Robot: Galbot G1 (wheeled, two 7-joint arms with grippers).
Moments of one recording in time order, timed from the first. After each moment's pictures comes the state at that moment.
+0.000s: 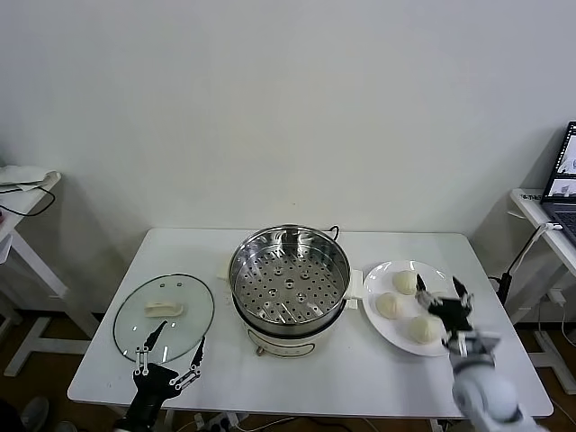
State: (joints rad) left arm 1.81 -1.27 -0.59 -2.10 0.07 -0.22 0.05; right arm -1.02 0.91 0.34 1.56 0.68 -0.07 0.19
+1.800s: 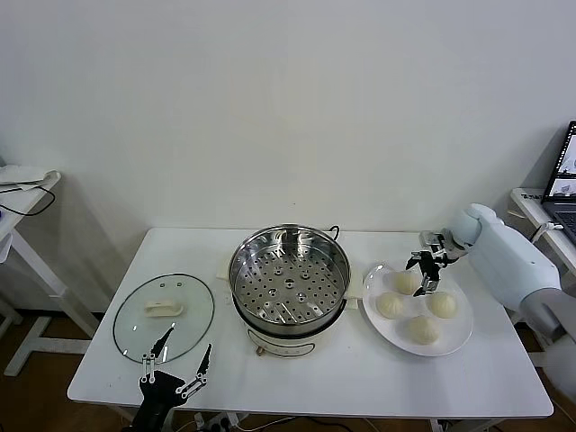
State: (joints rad) left arm 1.83 -1.28 -0.57 -2.08 0.10 -0.25 0.05; right arm 0.01 1.02 -0.52 0.55 -0.30 0.16 -1.17
